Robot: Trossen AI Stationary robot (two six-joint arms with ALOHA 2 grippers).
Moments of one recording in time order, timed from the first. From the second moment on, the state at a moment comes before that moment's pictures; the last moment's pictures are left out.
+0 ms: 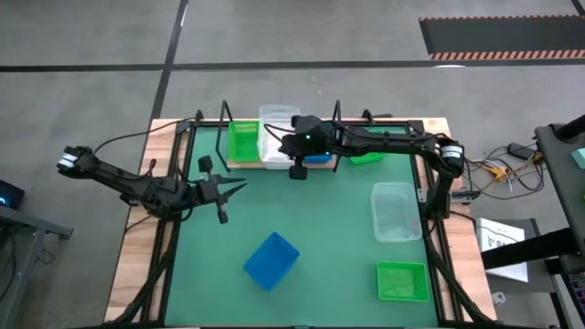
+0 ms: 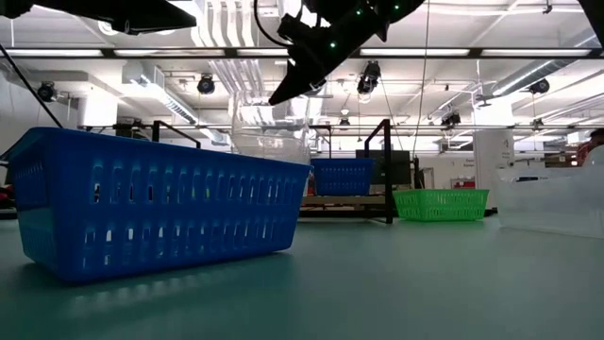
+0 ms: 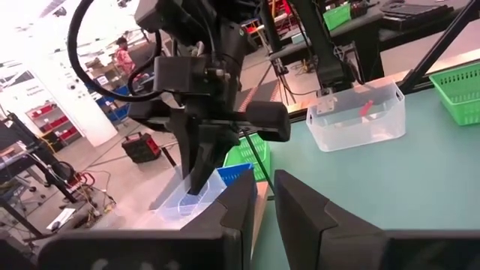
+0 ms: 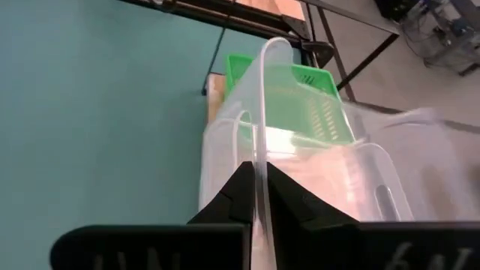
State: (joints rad) left arm -0.33 0.71 0.48 0.18 -0.69 0.35; right arm -0.26 1.84 1.55 -0.30 0.01 -0.40
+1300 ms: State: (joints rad) left arm -0.33 0.71 0.49 0.20 -0.69 0.40; right arm -0.23 1.88 1.70 -0.59 0.08 -0.26
